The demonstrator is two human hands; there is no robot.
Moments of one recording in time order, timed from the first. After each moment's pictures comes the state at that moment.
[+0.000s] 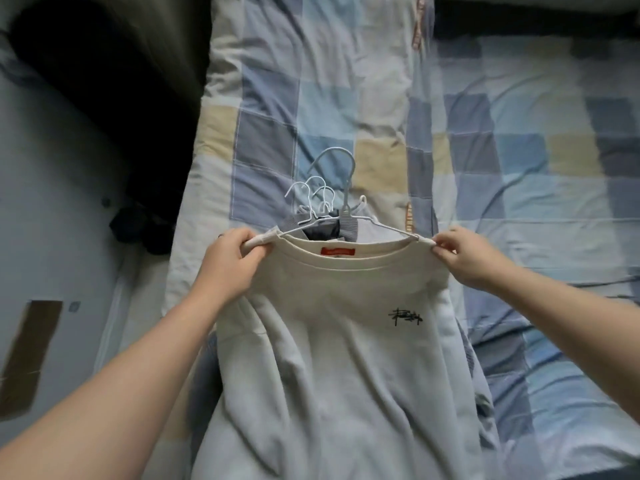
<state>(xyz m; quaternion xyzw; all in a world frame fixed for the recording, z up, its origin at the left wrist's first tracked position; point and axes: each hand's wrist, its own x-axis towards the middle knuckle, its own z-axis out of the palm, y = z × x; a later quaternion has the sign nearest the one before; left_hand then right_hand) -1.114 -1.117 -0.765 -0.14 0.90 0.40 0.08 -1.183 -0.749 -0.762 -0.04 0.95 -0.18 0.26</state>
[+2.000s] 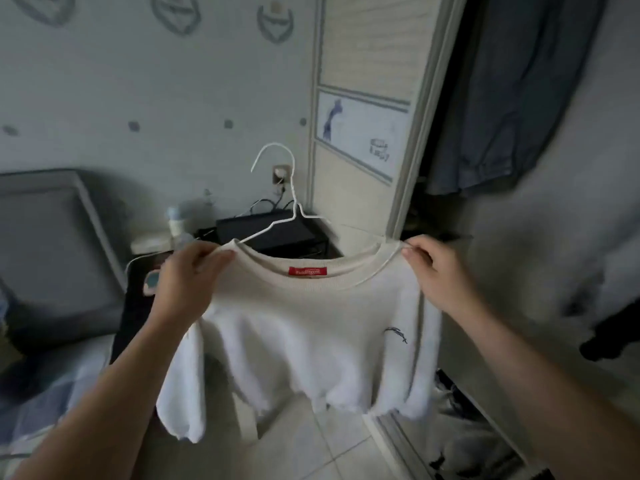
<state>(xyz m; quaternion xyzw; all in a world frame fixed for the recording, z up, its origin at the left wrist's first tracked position) -0.430 -0.096 -0.287 0.67 0.48 0.49 0.26 -0.080 -0.230 -0.257 0.64 0.61 -0.03 -0.47</state>
